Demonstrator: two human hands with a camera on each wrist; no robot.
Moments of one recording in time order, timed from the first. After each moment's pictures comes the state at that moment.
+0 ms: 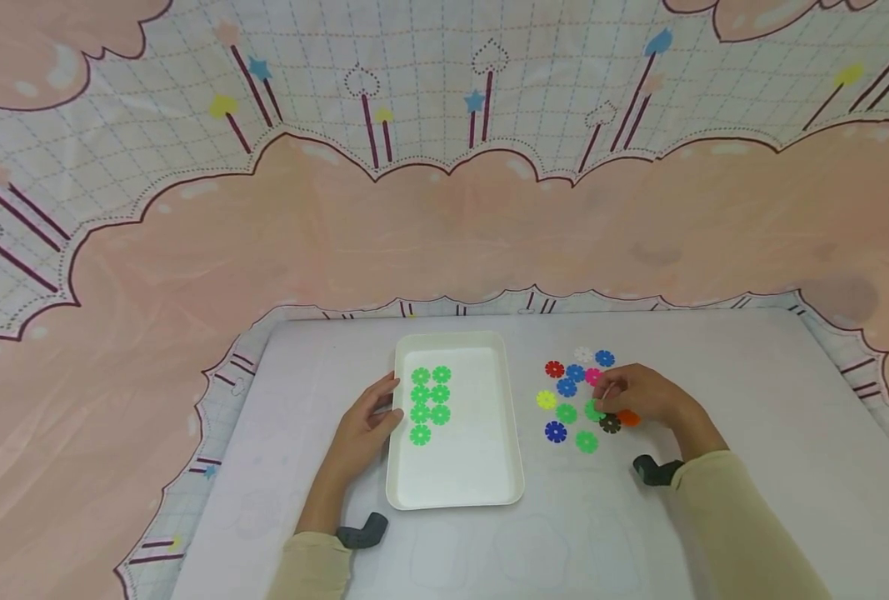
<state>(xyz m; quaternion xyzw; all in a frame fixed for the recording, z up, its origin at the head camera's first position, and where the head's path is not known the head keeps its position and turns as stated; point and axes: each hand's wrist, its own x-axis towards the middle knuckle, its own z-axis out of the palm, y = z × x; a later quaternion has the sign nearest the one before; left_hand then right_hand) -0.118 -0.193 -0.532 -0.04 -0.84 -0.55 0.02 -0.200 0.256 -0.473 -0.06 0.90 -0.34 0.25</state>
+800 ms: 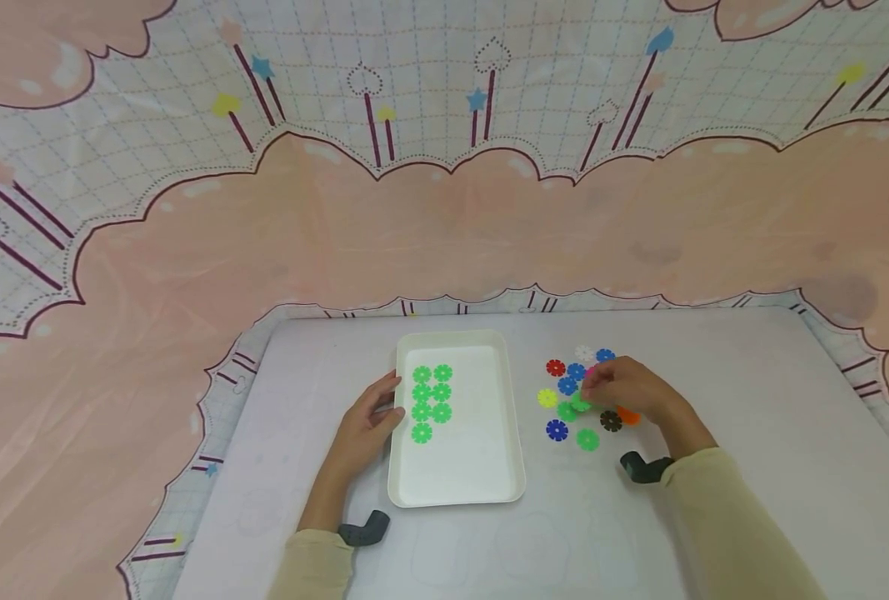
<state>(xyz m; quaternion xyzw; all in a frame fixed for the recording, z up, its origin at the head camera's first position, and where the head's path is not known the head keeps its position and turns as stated) -0.117 -0.193 -0.531 -0.04 -0.84 -0.55 0.02 -0.200 0.232 -0.461 -0.05 0.90 -0.35 0.24</state>
